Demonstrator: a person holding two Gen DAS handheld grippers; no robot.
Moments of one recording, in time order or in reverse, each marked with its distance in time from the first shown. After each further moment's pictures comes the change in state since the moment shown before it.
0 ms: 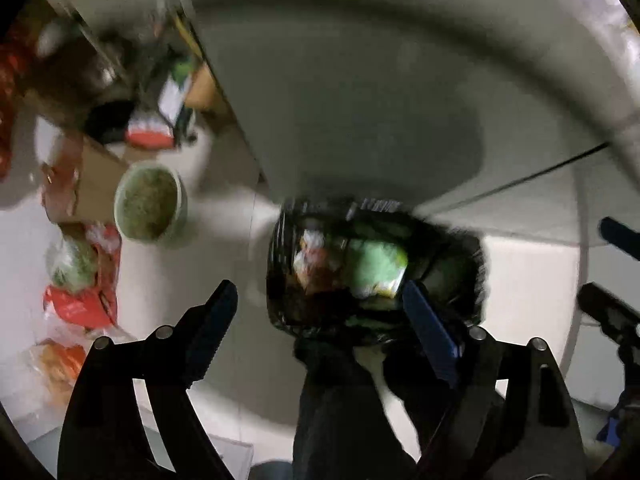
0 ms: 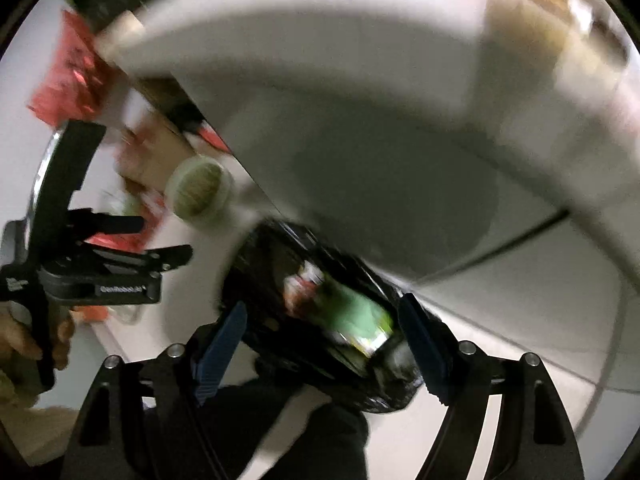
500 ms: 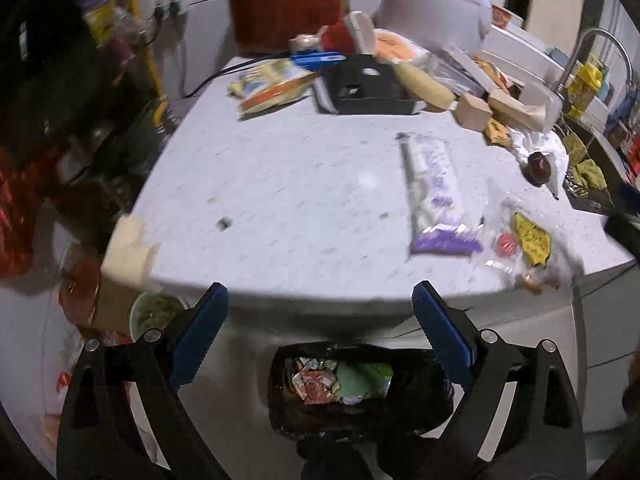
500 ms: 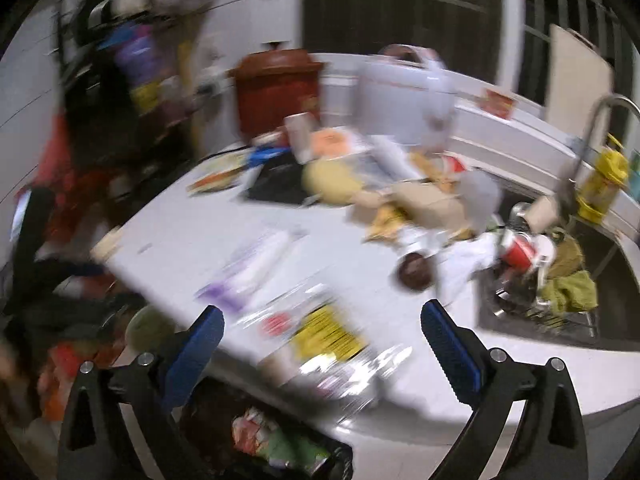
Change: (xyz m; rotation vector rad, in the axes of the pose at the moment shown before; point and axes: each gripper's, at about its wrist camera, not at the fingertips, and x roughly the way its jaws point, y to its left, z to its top) left arm -0.104 -0.058 0.083 0.091 -0.374 0.003; right arm -0.155 -0.072 0.056 0.073 -0.512 -0.252
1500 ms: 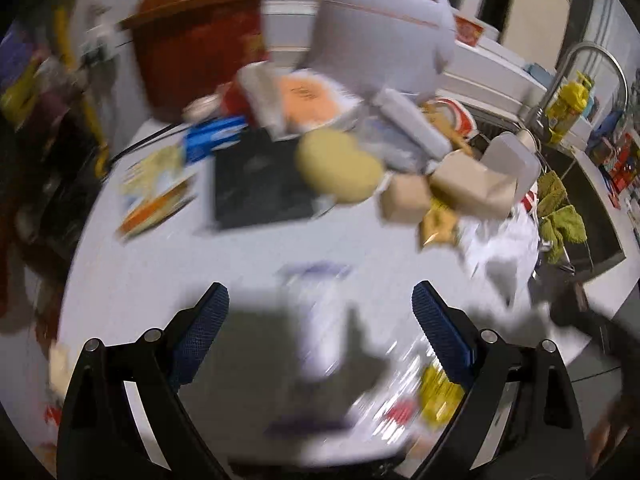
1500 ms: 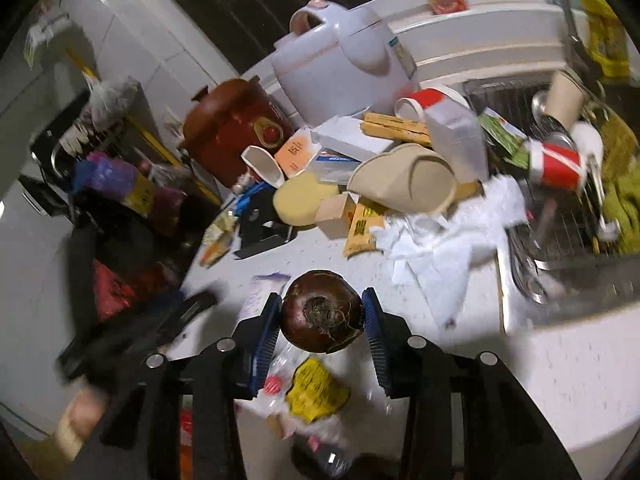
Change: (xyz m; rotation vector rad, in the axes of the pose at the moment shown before) left arm 0.032 -0.088 0.122 0.043 -0.026 -0.091; right arm 0.041 -0.108 0.009 0.458 0.084 0.352
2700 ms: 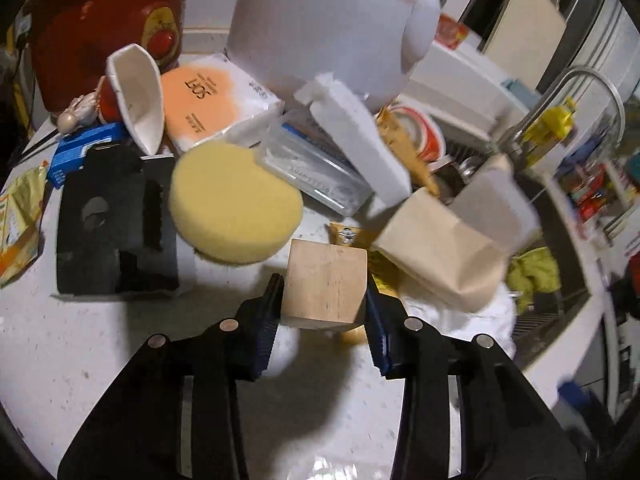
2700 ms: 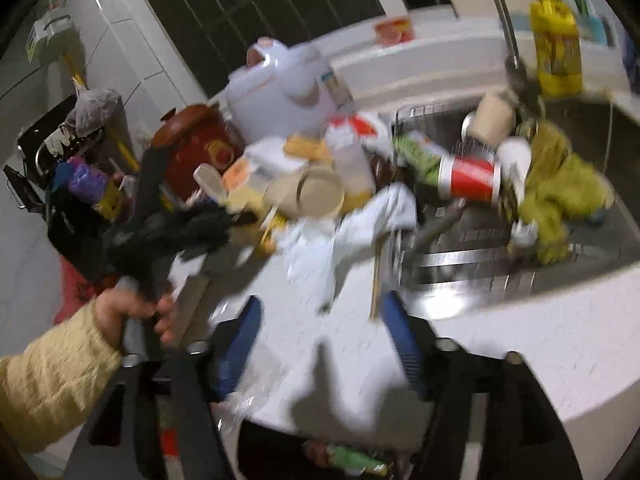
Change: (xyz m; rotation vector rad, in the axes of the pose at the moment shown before) left arm 0.063 -0.024 0.042 -0.084 0.002 -0.231; right arm -0.043 -0.058 -0.013 -0.073 -0.127 -0.162
